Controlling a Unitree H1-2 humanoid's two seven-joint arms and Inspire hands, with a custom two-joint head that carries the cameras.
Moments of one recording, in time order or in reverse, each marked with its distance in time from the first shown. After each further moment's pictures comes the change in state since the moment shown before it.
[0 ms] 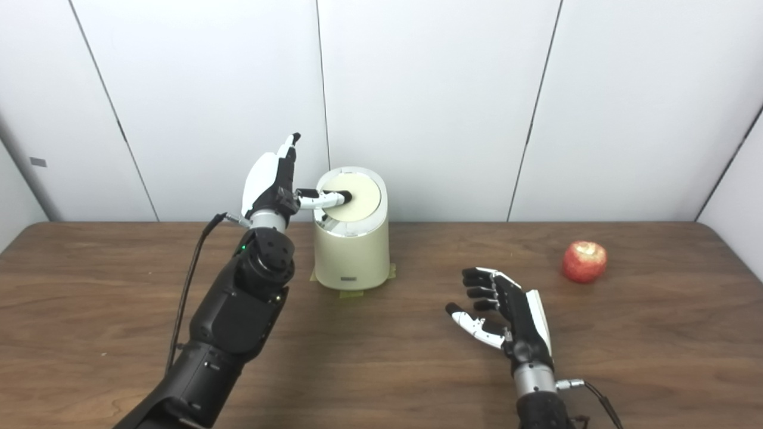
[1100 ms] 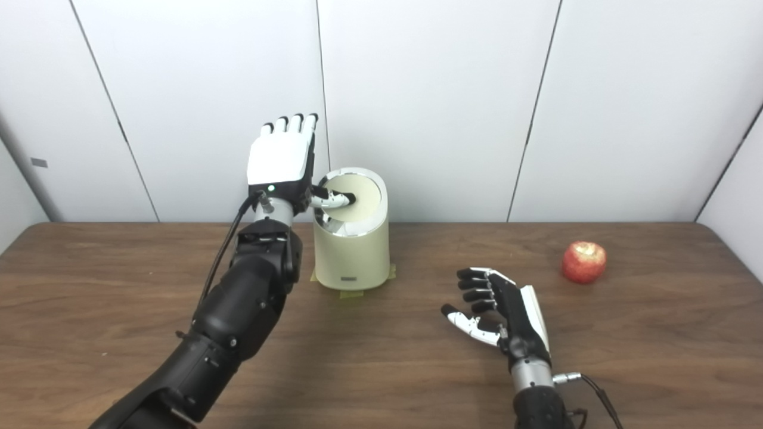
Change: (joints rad) left arm -0.027 0.048 -0.152 0.015 0.712 -0.002 -0.225; right arm -0.008 -0.013 0.025 -0.021 -0.039 0.060 0.003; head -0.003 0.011
